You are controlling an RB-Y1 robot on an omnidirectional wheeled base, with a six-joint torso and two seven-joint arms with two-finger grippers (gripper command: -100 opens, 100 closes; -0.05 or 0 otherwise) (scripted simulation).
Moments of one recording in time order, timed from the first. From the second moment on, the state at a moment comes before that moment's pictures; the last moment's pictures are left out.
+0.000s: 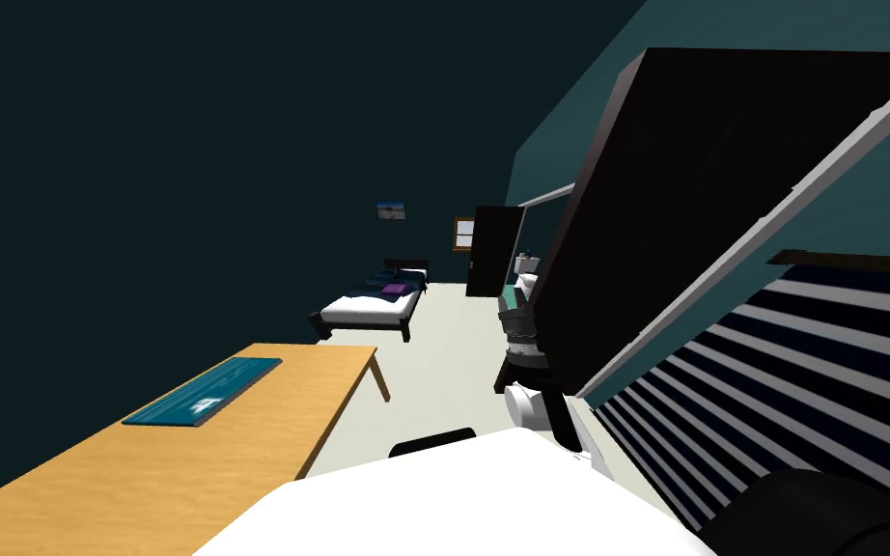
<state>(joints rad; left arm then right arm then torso) 0.60 0.87 0.20 -0.92 1.59 0.76 0.22 0.46 -0.01 0.02 -2.30 -0.01 -0.43 -0.02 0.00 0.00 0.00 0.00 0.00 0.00</state>
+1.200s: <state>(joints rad) 0.62 0.80 0.27 -1.05 1.46 0.84 0.24 0.46 -0.01 0.02 -2.30 -0.01 -0.43 -0.02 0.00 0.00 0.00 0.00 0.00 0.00</state>
